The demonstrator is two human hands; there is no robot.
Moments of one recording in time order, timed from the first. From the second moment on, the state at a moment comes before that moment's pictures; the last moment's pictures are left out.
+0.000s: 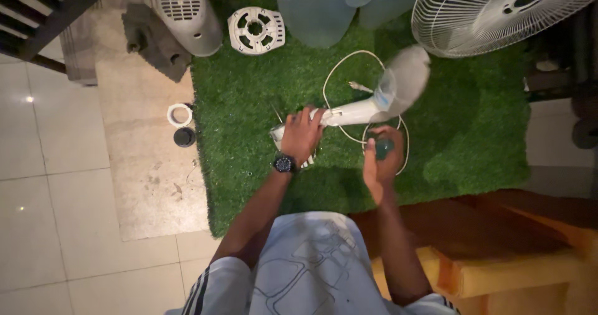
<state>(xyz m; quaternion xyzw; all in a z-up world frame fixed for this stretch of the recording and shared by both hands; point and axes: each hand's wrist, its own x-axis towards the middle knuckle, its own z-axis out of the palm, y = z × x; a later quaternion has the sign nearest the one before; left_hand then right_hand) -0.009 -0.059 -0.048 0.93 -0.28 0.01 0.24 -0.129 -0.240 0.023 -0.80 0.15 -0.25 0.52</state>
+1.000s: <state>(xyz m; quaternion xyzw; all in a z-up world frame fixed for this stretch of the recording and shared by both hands) -0.031 -0.028 -0.035 0.88 -0.35 0.09 0.30 0.067 -0.244 -0.010 -0.96 0.02 0.26 0.07</state>
